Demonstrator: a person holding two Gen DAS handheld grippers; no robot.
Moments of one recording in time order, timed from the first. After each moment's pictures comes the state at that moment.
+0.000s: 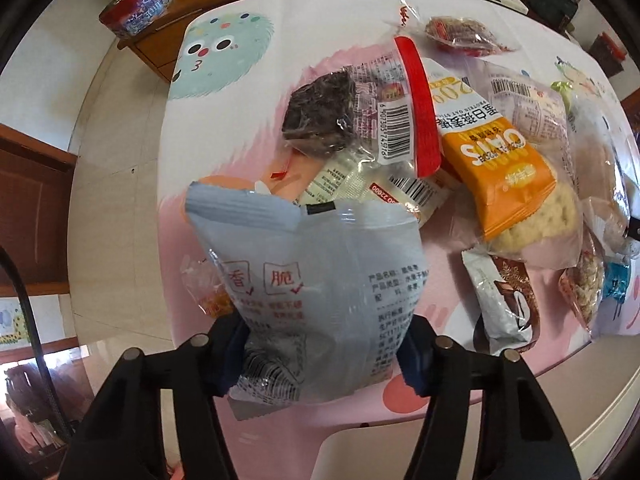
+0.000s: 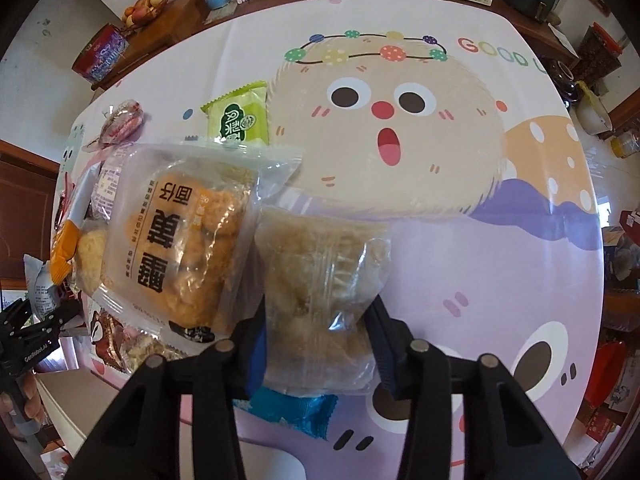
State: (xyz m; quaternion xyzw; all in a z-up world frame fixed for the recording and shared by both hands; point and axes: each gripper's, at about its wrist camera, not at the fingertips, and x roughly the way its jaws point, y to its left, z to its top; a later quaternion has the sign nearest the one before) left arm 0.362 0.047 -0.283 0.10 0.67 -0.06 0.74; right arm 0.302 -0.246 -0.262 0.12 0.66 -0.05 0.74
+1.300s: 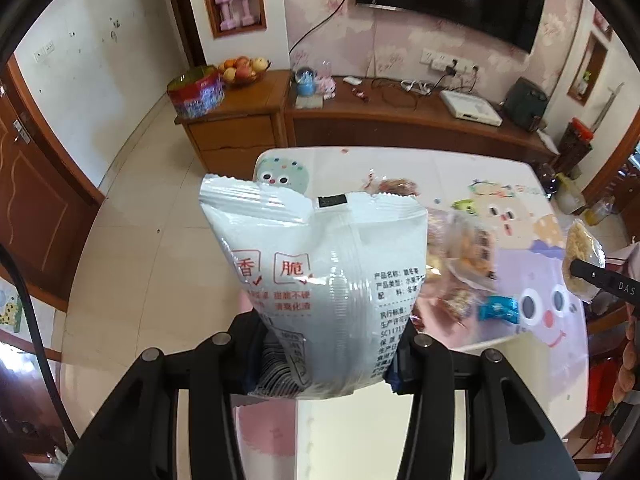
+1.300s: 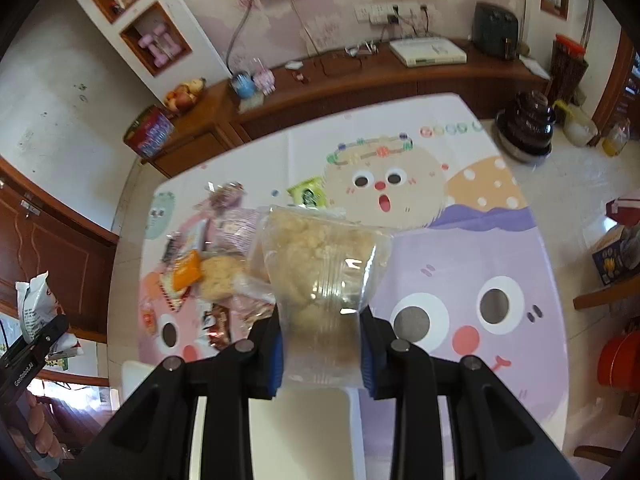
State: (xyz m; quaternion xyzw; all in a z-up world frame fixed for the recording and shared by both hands) left arm 0.233 0.067 -0.059 0.04 0.50 -0.06 0.86; right arm 0.214 -0.227 -0.110 0.18 0.53 -0.05 0.83
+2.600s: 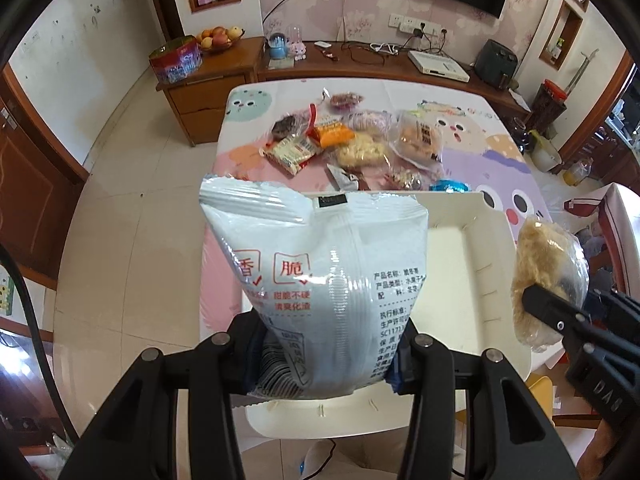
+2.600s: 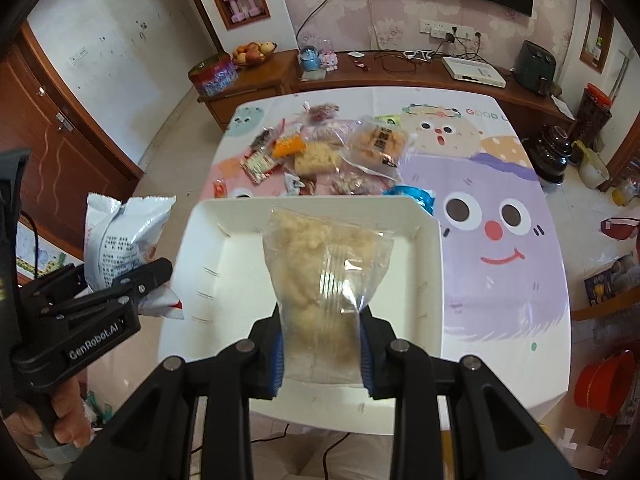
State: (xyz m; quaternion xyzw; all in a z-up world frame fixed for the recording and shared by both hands) left arm 0.085 0.044 -0.090 0.05 0.55 -0.09 0.83; right arm 0.050 -0.090 -0.081 0.08 0.54 0.01 0.84
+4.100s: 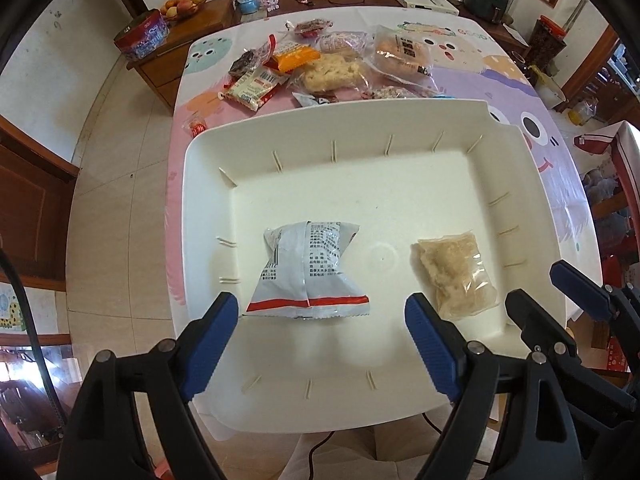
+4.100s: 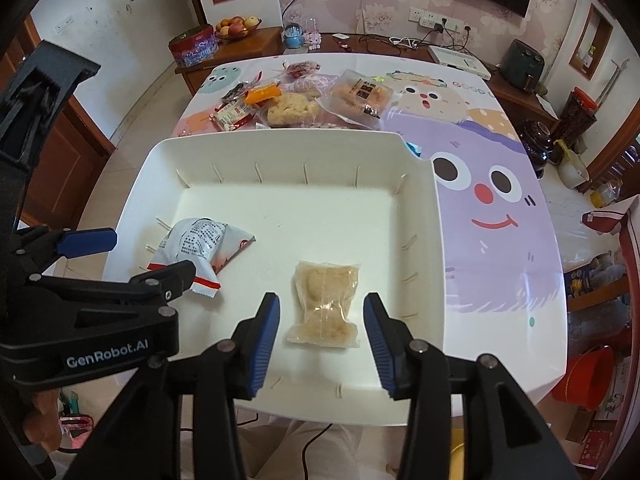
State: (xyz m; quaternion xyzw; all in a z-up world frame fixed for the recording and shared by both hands) left arm 0.081 0.003 -0.151 0.11 0.61 -0.11 0.77; right arm 0.024 -0.081 -0.137 0.03 0.56 -0.03 0.83
